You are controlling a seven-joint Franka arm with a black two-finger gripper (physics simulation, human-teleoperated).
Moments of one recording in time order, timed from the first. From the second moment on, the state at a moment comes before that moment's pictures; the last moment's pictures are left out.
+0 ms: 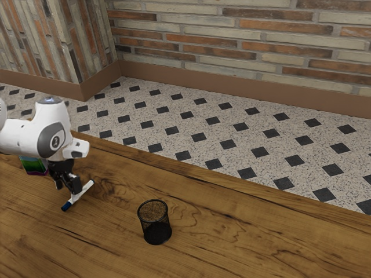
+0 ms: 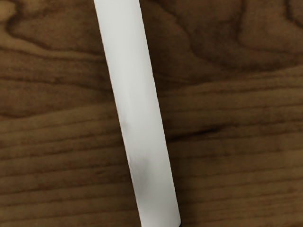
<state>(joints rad) 0.03 0.21 0.34 -2.24 0.05 2.32 0.51</state>
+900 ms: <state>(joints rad) 0.03 0.28 0.34 -2.25 0.03 2.44 0.53</state>
